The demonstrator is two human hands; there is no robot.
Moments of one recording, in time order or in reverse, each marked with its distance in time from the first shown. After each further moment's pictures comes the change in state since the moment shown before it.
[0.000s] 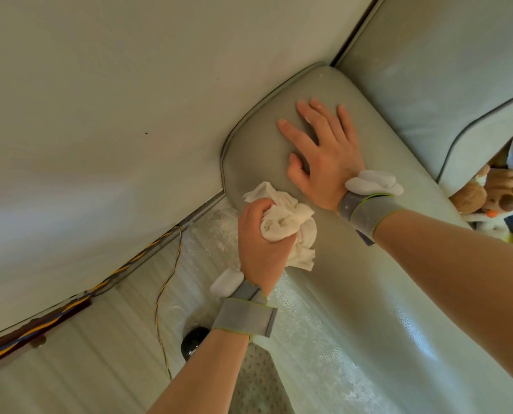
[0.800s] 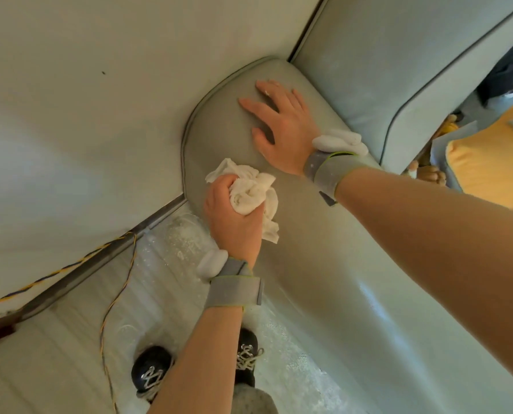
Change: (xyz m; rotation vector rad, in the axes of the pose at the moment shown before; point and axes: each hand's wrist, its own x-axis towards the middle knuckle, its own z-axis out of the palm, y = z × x) left_hand -0.007 -0.023 0.021 0.031 0.233 0.224; right_hand 0.005 -0.006 -0.022 0.073 -0.277 0.084
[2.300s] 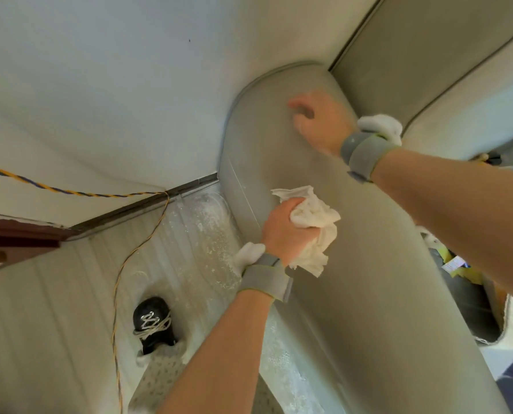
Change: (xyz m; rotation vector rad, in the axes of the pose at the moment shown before) left_hand -0.091 0.051 0.012 0.092 -0.437 -0.300; right_hand -0.024 -0.011 -0.060 0.397 -0.298 0.140
